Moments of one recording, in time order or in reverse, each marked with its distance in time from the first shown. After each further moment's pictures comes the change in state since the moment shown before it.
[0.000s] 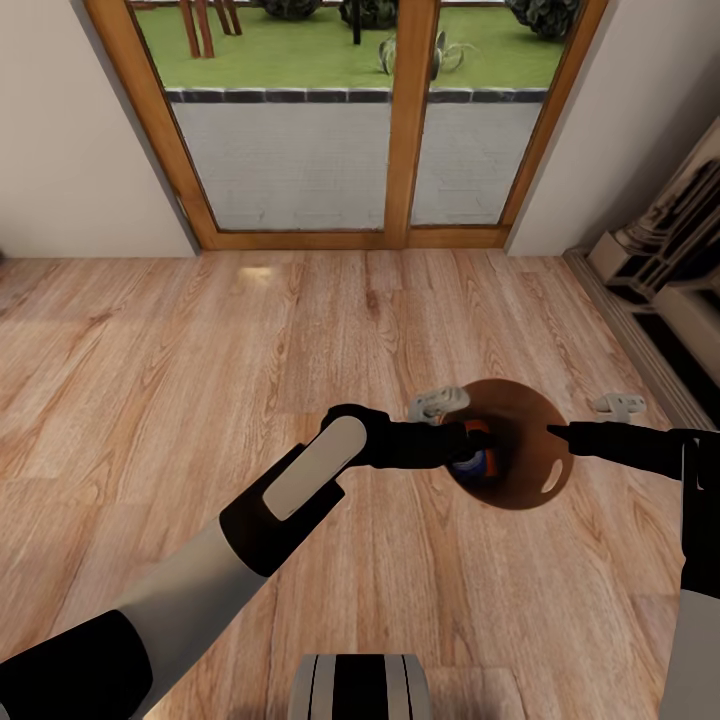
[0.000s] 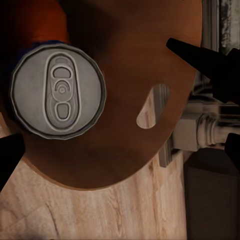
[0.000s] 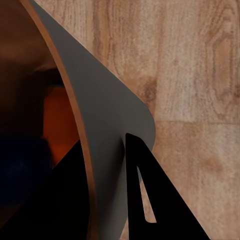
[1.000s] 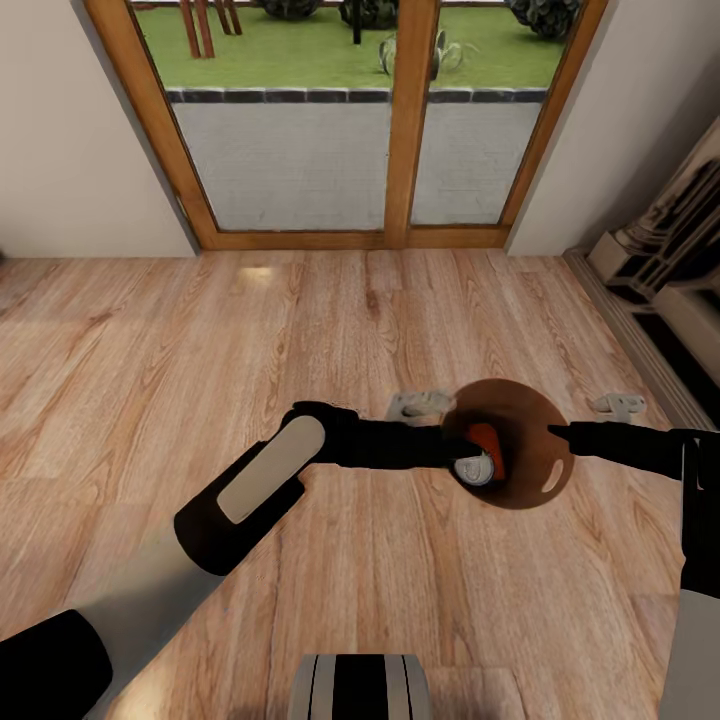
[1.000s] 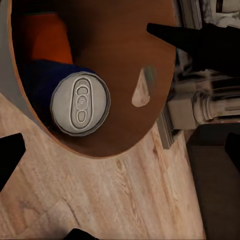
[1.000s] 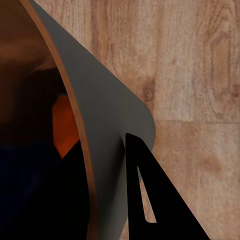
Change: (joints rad) left arm 0.001 0.135 -0.002 -0.145 -0.005 0.125 -0.111; right arm -0.001 0.002 -0.003 0.001 0.002 0.000 -0.005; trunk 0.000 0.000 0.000
